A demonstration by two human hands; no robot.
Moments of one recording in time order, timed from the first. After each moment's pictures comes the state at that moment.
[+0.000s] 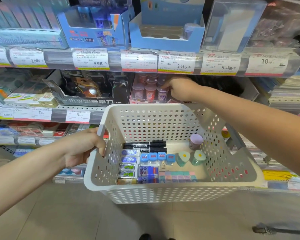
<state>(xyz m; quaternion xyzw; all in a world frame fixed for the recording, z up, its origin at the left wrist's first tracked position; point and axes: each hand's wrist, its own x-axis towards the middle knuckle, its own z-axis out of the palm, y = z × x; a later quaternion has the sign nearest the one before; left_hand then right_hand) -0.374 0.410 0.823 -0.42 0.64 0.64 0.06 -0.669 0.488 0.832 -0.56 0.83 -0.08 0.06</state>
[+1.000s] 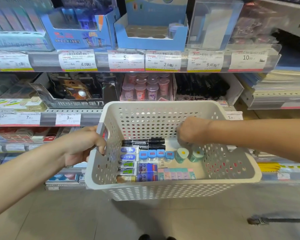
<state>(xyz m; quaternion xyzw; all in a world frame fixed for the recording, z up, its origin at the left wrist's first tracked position) -0.387 0.418 0.824 -0.41 0.68 0.60 0.06 -0.636 0.585 0.786 -0.69 0.60 0.40 0.05</state>
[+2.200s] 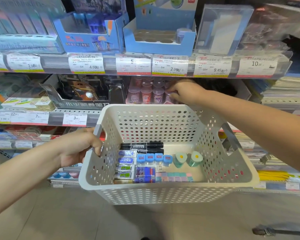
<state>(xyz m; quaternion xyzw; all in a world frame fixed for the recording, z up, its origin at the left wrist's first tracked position) -0.375 0.410 0.830 -0.44 0.66 0.61 0.05 -0.689 0.512 0.829 -0.58 0.81 -0.05 -0.03</state>
